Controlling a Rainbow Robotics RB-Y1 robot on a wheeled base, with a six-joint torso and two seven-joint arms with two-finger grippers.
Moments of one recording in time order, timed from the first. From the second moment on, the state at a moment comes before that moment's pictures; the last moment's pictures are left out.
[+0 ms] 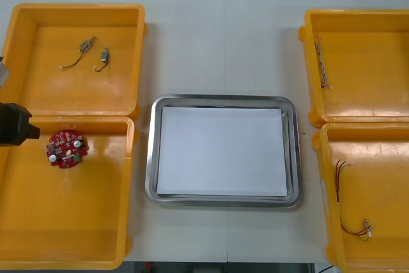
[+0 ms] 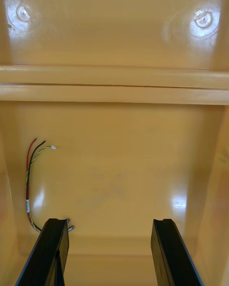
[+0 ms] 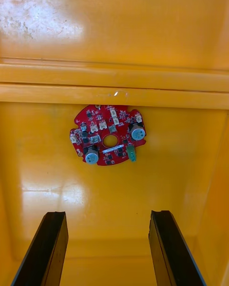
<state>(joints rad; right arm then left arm) 0.00 -0.94 -0.44 -2.17 -1.01 1.77 1.35 -0.17 0.76 0.31 -2.23 0.88 1.91 -1.16</state>
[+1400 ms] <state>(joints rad) 0.19 -0.70 -0.46 -2.17 -0.94 1.62 1.35 -0.16 0.76 0.30 -2.23 0.86 1.91 -1.16</state>
